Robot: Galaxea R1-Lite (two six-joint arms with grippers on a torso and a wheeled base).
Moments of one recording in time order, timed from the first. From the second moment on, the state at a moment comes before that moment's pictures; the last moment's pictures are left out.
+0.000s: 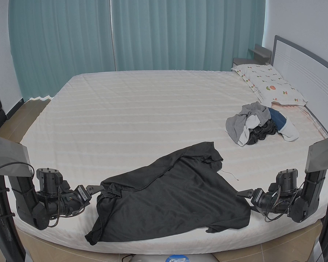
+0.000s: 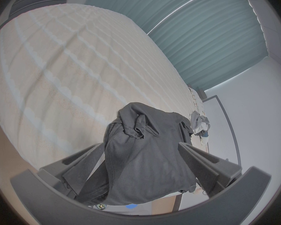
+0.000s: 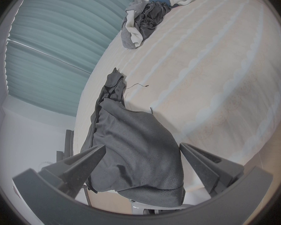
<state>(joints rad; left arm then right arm) -0.06 2.16 -0.26 -1.27 -0.33 -0.79 0.14 2.25 -0.28 -1.25 0.28 0.82</state>
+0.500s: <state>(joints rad) -0.08 2.19 -0.29 -1.27 -0.31 -0.80 0.14 2.26 -0.27 -1.30 0.27 0.82</state>
